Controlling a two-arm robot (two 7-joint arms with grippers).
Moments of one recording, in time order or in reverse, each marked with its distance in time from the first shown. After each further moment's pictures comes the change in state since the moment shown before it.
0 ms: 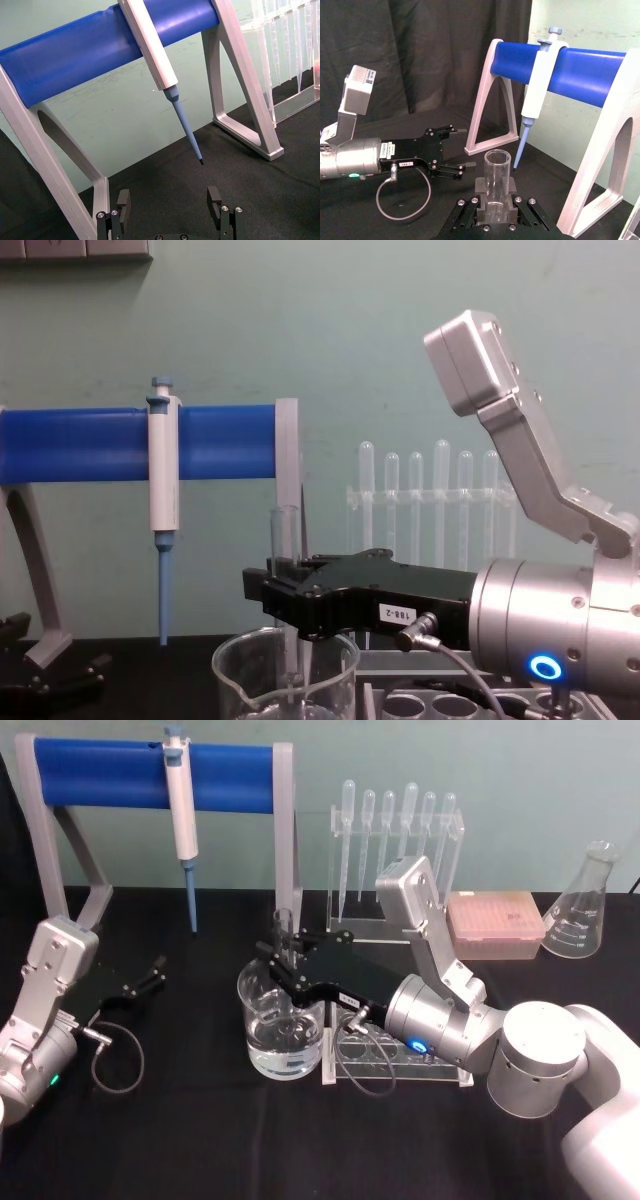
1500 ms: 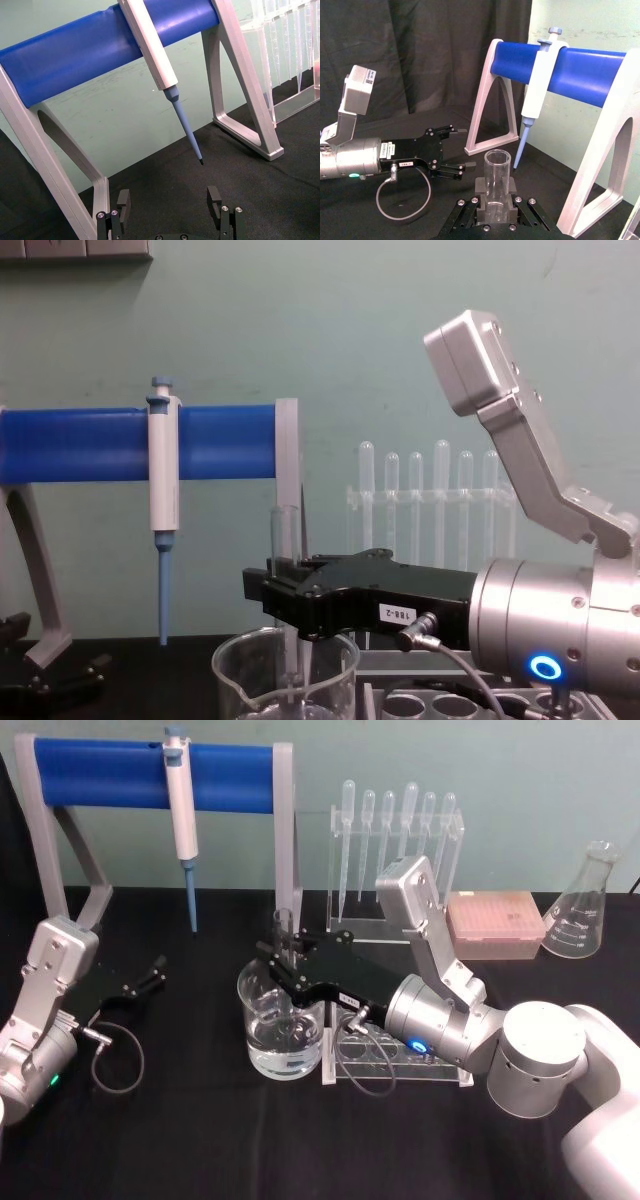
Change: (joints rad) left arm 0.000 0.000 0.000 0.000 0.000 0.000 0.000; right arm 0.000 0.000 0.000 0.000 0.000 0.000 0.000
